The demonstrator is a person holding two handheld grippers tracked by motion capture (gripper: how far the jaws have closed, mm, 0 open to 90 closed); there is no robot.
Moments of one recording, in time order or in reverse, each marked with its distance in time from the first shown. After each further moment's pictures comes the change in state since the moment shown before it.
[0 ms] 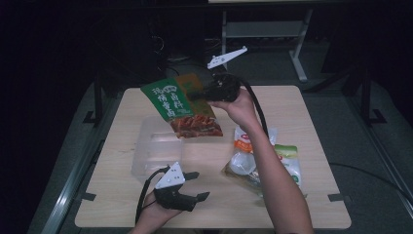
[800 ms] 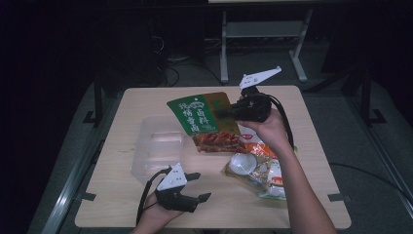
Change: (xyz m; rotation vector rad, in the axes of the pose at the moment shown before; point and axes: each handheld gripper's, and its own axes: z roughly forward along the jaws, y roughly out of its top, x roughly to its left) left arm -0.005 0.002 0.001 0.006 0.006 0.023; right arm 0.024 -0.054 -0.060 0.024 -0.052 0.024
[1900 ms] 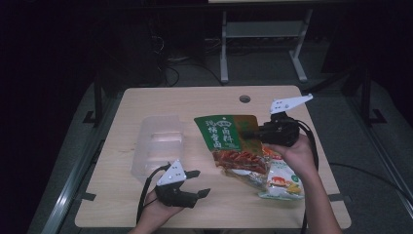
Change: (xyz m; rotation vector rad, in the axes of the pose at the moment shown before) left arm 0.009 0.002 -0.001 0.008 0.006 -0.028; right arm 0.011 -0.071 -0.046 0.000 -0.044 0.068
